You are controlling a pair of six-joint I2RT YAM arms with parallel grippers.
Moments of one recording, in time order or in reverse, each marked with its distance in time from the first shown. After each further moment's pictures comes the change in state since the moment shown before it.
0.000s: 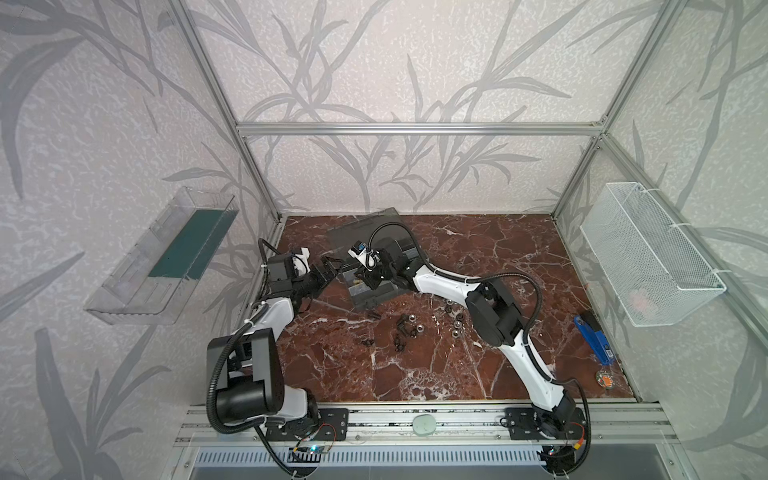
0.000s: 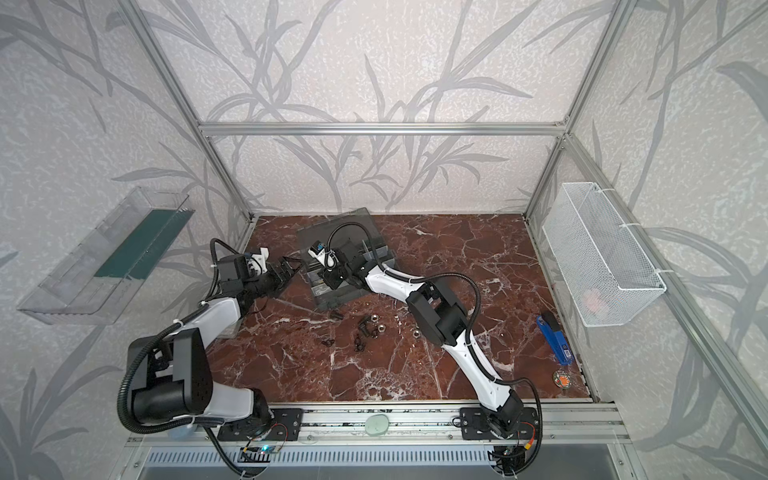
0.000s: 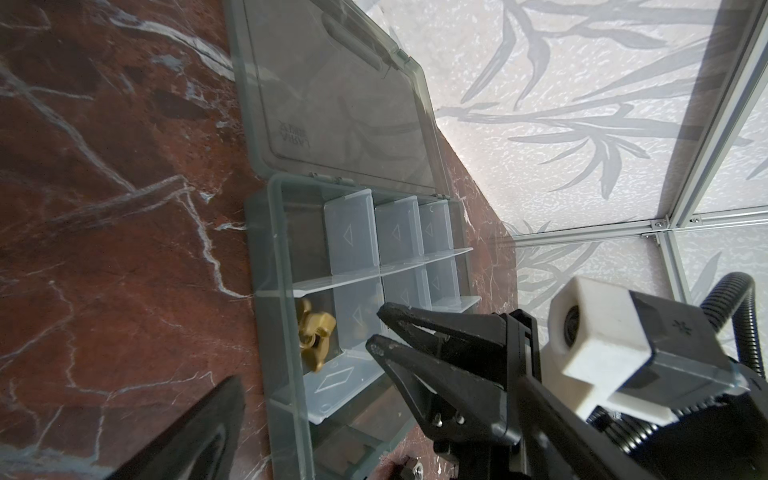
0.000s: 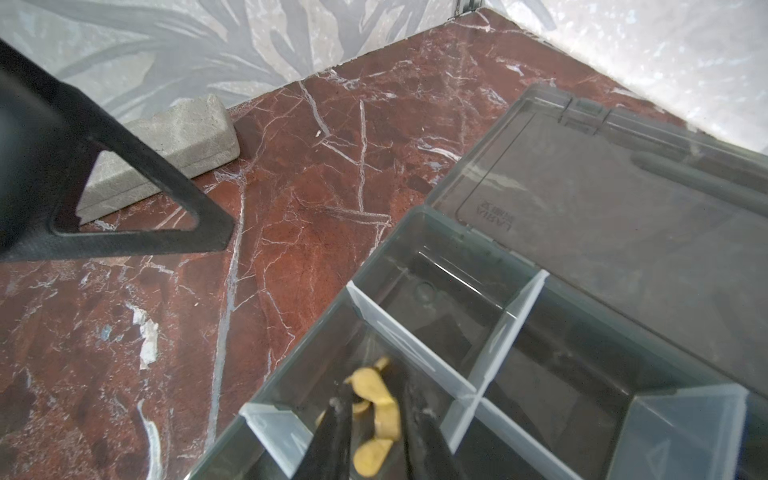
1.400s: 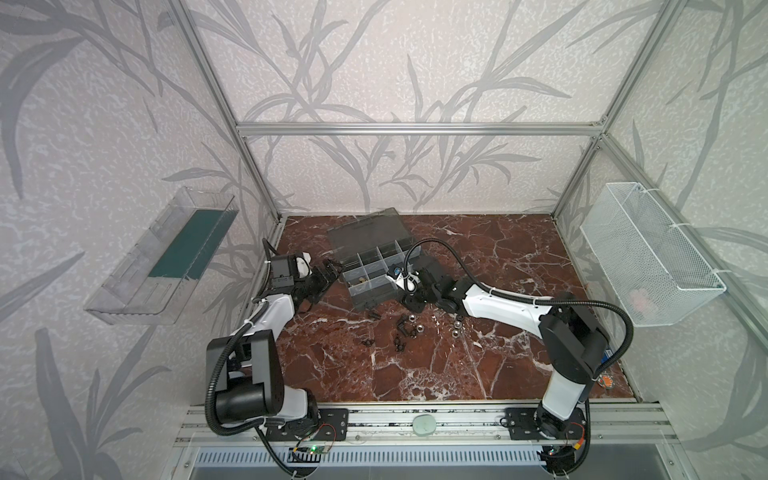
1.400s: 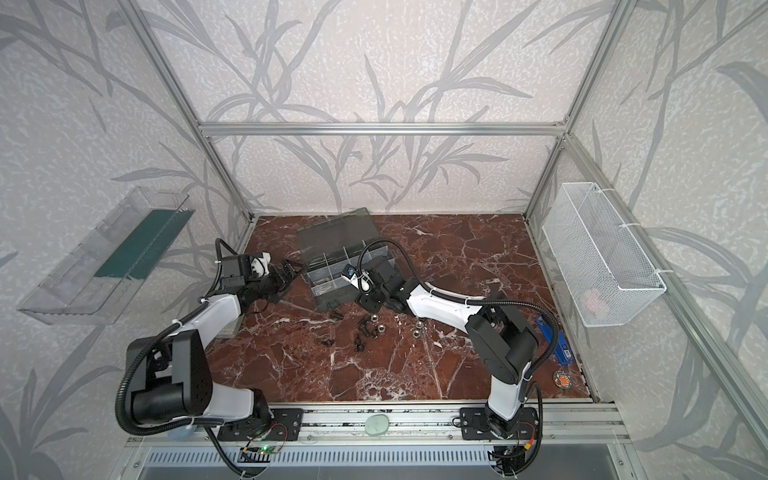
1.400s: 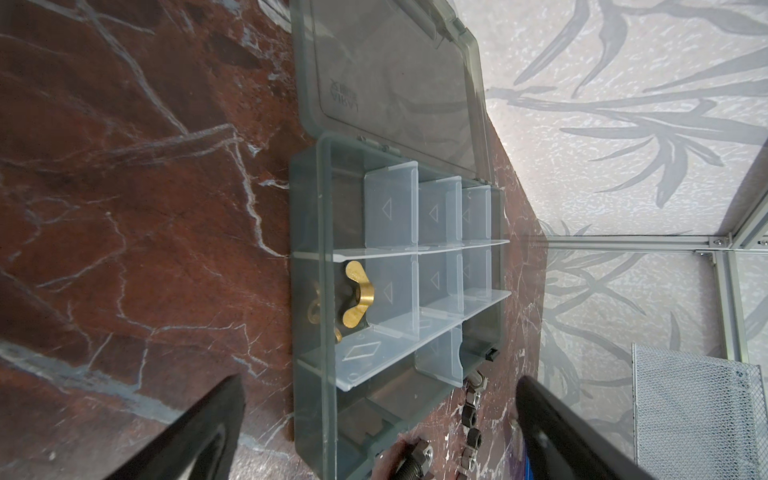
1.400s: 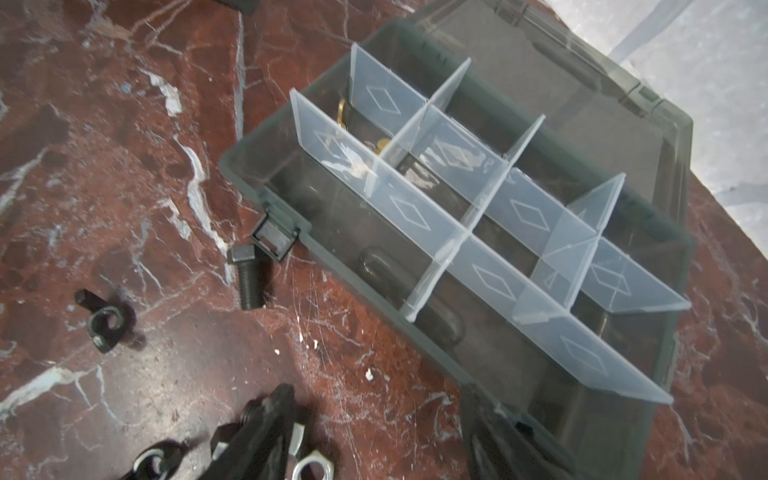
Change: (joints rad) left arm -0.029 -0.004 0.054 -0.196 -0.080 0.011; right arm -0.001 -0.624 -0.741 -0.061 0.226 -0.202
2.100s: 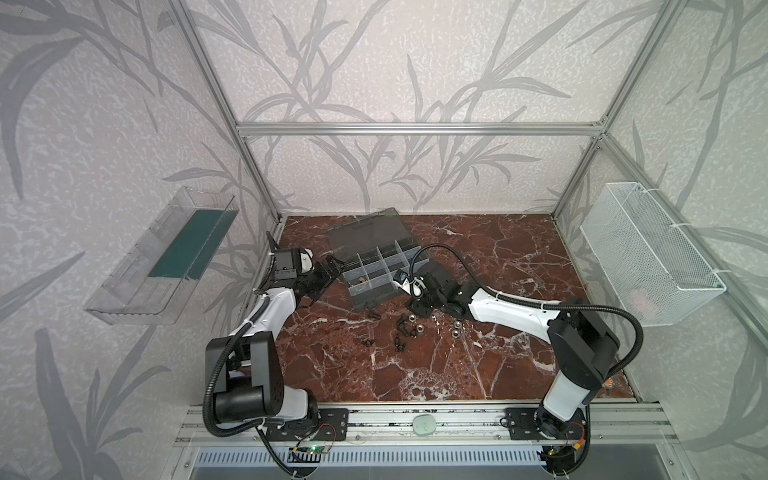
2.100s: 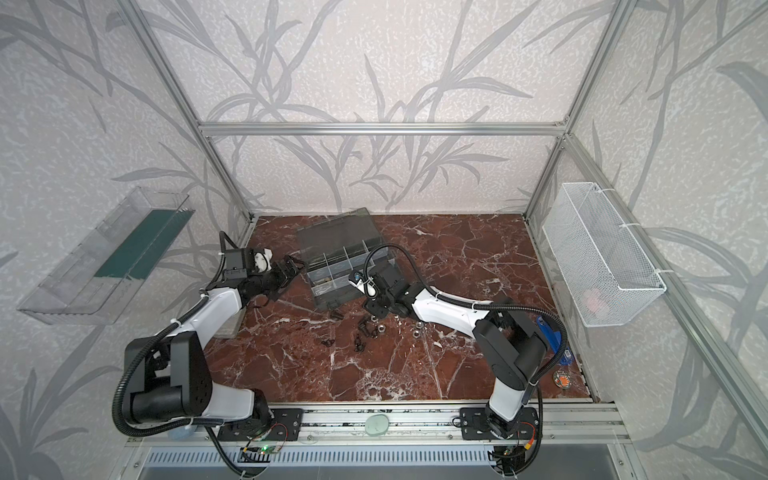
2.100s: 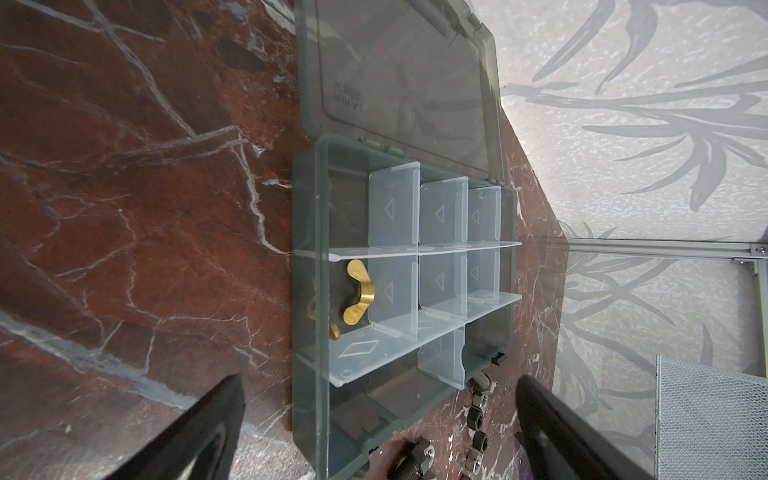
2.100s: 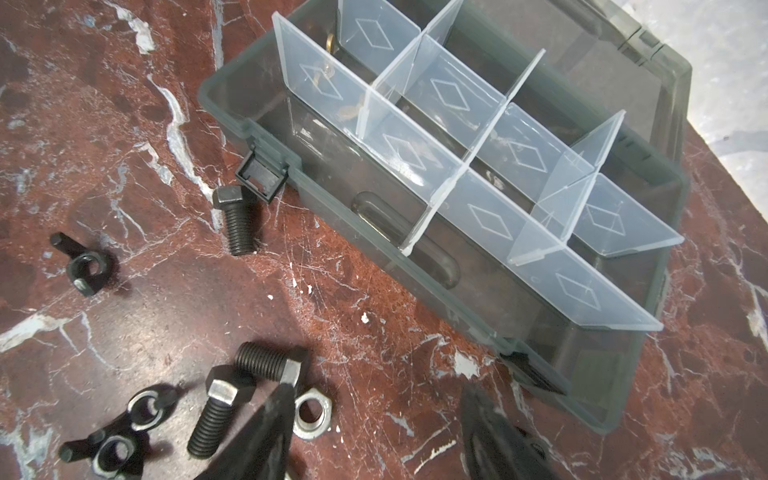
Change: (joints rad) left arm -0.040 0.000 0.077 -0.117 -0.077 0.005; right arm 0.000 -0.046 -0.045 -0.049 0.035 0.002
